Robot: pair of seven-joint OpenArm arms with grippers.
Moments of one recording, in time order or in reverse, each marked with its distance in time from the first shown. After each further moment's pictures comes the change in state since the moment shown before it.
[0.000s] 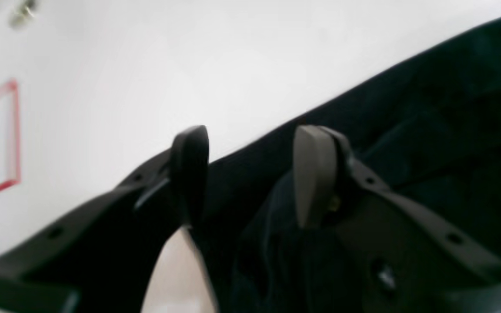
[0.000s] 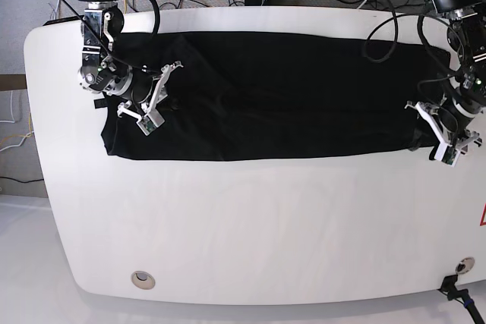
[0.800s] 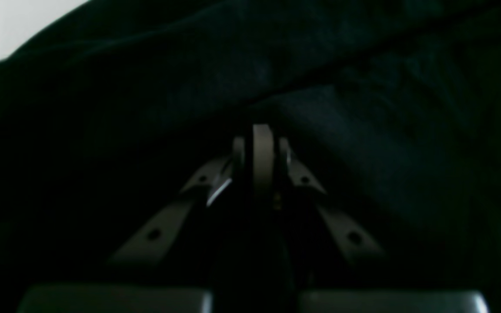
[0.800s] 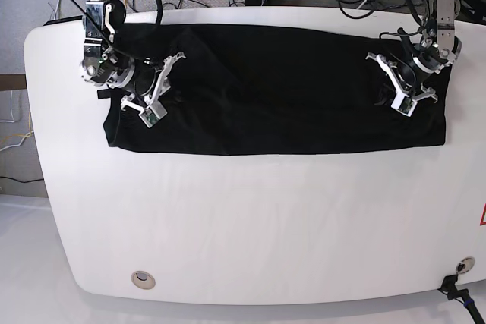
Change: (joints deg) left arm 13.2 -0.2 15.0 -8.2 3.7 6.7 -19.2; right arm -1.7 -0.2 0.2 1.4 1.0 0.8 0.4
